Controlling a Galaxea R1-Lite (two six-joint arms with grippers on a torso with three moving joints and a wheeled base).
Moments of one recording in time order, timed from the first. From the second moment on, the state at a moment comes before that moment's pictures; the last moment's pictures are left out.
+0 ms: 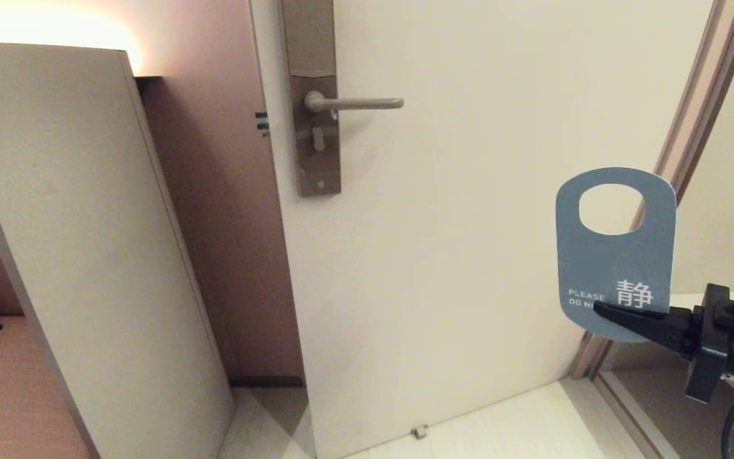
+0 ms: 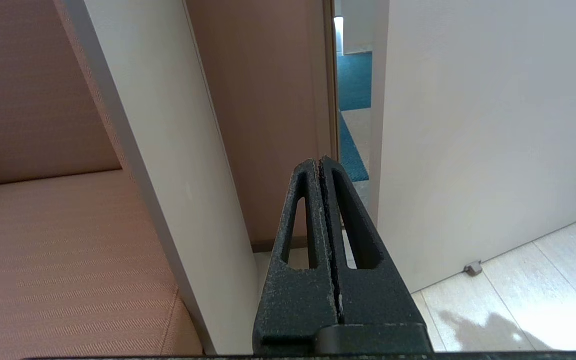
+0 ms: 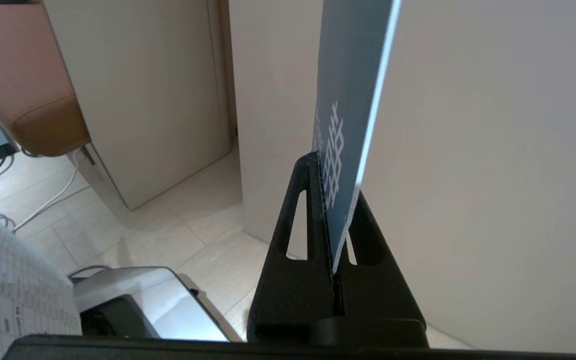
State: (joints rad) left arm 0.00 0.00 0.00 0.01 -0.04 0.09; right arm 0.05 1.26 -0.42 -0.54 0.67 -0.17
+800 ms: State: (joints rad) left arm 0.00 0.00 0.00 0.01 -0.04 0.09; right arm 0.06 1.44 -0.54 -0.70 0.67 -0.17
